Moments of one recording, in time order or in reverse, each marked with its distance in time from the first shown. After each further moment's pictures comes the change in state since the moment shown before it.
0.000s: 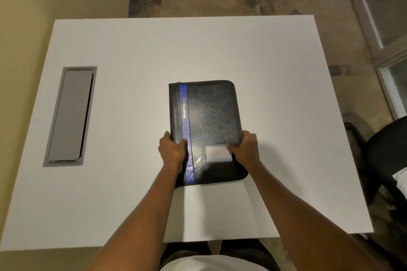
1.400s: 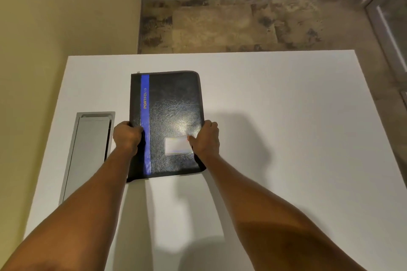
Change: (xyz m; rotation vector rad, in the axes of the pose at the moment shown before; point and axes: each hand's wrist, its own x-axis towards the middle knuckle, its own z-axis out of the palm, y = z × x) left_hand 0.296 0.100 -0.156 0.056 0.178 -0.069; right_hand 0.137 -0.274 0.141 -0.051 0.050 -0.166
